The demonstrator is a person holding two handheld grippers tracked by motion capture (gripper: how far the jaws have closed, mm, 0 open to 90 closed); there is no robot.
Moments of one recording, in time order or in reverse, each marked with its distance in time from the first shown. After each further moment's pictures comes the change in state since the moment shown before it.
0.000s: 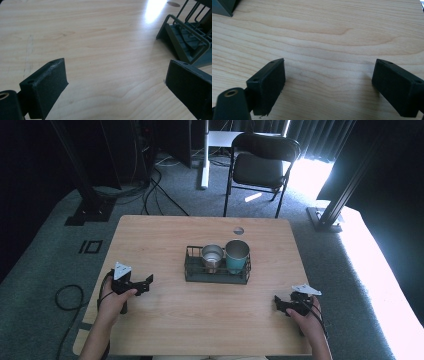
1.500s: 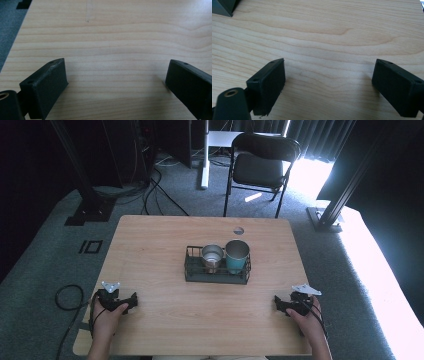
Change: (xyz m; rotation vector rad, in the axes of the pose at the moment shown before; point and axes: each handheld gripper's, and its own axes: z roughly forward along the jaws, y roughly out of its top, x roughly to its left) left arm 0.011 -0.047 -0.022 0.241 0.310 -0.099; right arm 0.000 0.000 0.000 -0.001 0.000 -0.003
